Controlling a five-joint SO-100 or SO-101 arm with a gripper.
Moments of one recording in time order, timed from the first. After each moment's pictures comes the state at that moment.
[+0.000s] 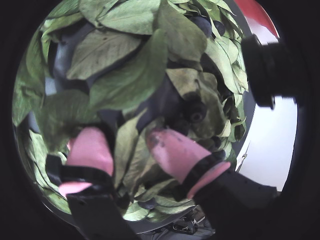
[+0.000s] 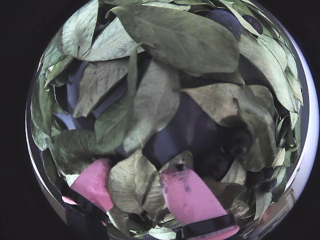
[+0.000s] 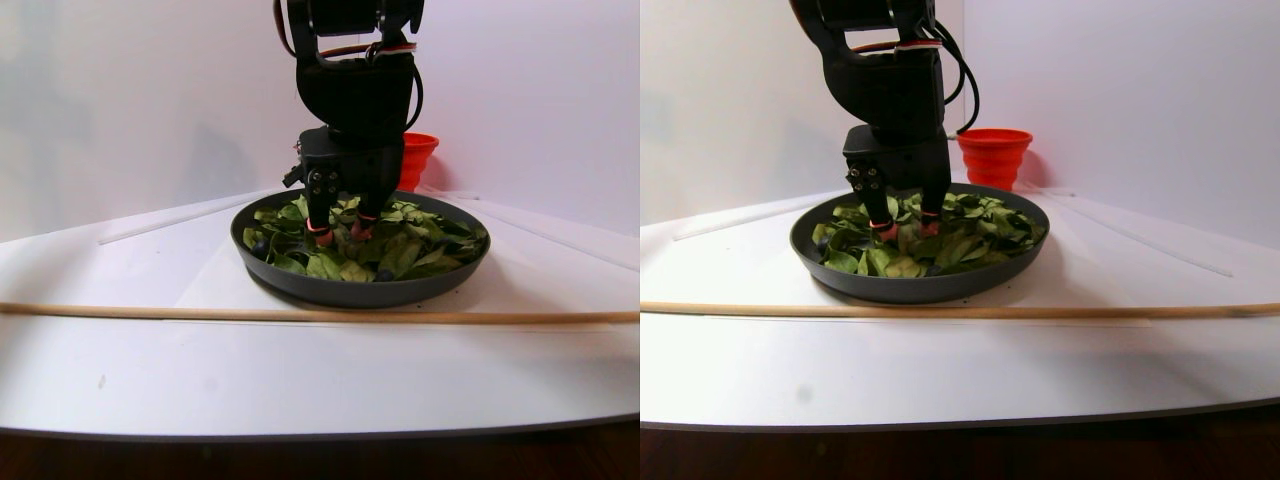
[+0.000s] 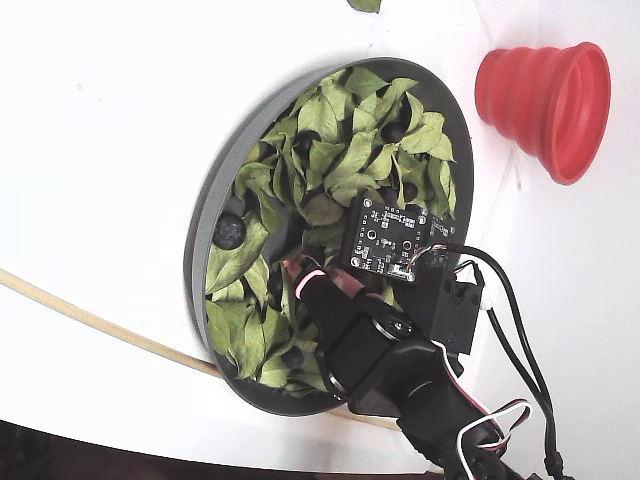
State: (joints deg) arm 10.2 80.2 128.9 -16.2 -109.0
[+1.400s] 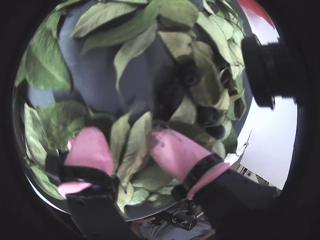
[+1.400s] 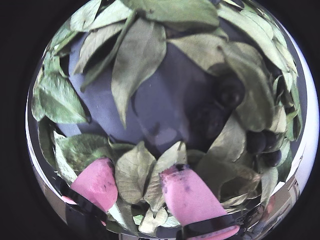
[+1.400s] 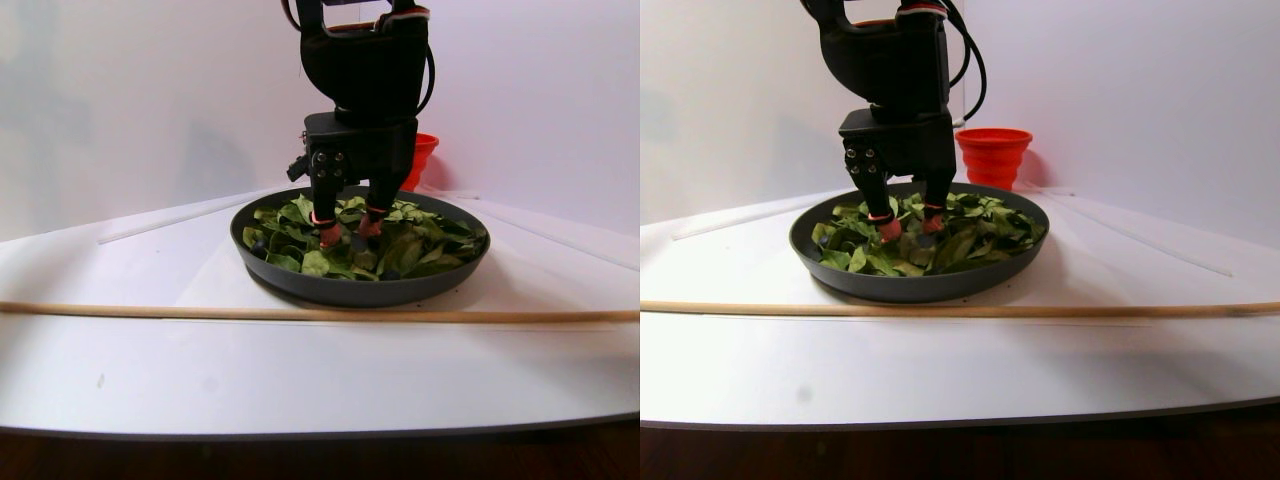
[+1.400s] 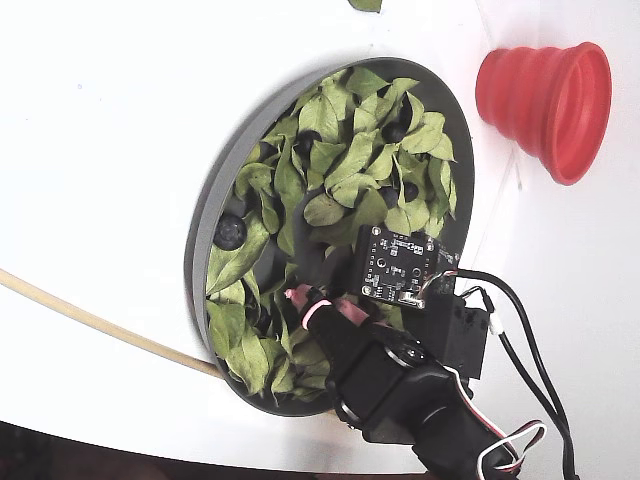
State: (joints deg) arm 11.0 88.4 131.8 -10.8 -107.9
